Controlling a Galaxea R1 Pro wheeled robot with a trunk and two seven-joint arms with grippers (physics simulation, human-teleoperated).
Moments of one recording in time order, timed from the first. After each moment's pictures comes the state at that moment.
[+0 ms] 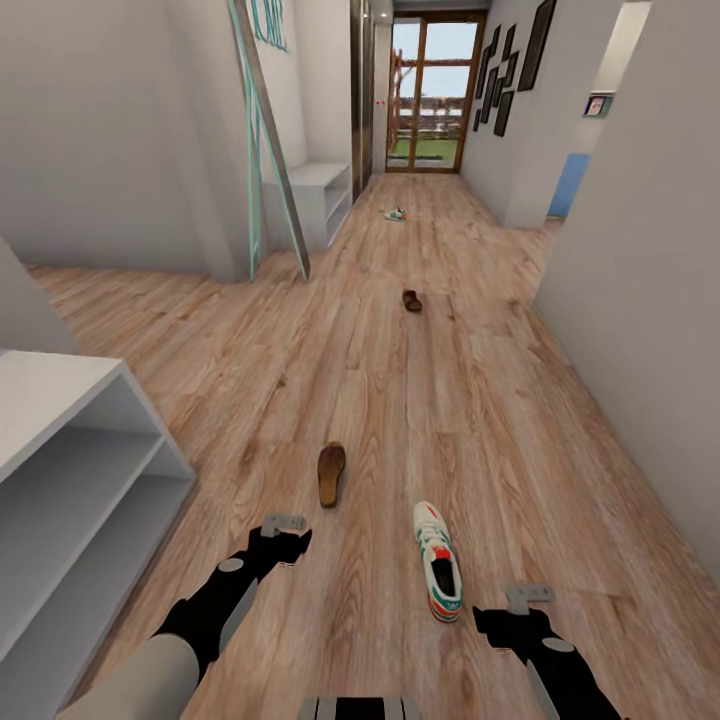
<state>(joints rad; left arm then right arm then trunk) -0.64 -0.05 -0.10 -0.49 0.01 0.01 -0.12 -0.25 -0.05 -0.02 -0.99 0.00 0.37 0.00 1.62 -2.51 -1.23</state>
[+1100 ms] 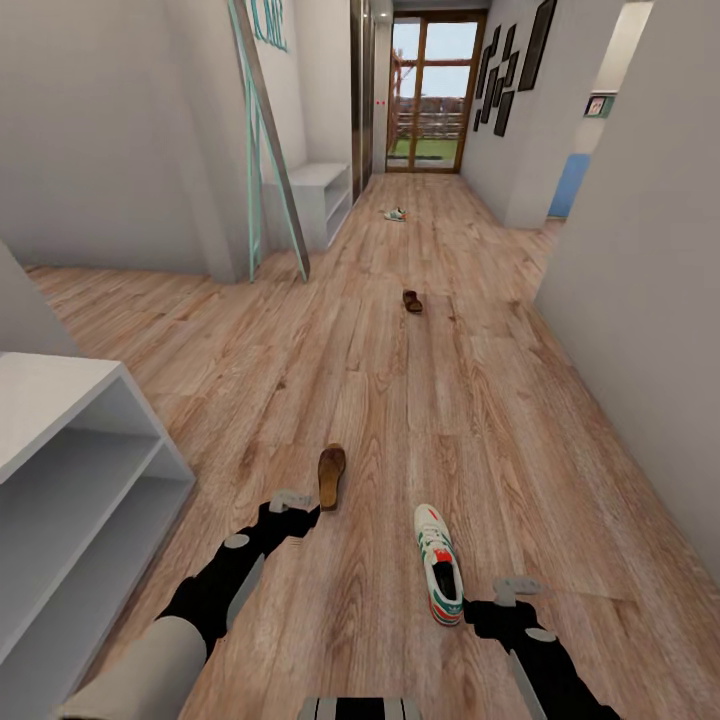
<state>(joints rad) -0.67 -0.06 -0.10 -0.59 0.01 0.04 -0.16 -0.27 -0.01 -0.02 -0.97 0.00 0.36 -0.05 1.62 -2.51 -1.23</state>
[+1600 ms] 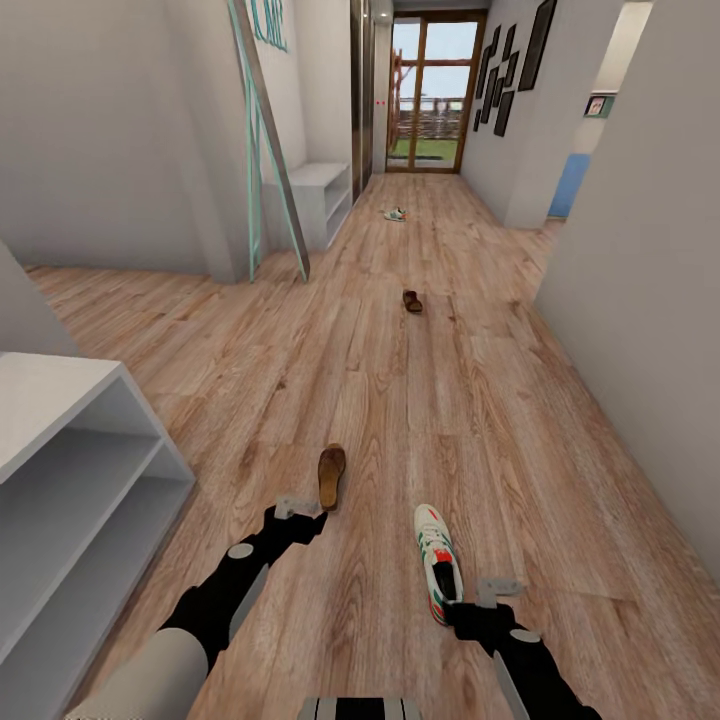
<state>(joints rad) -0.64 -0.07 -0.13 -0.60 0.01 0.00 -0.17 -0.28 0.04 -0.02 -0.95 0.00 0.36 0.01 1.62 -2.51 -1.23</state>
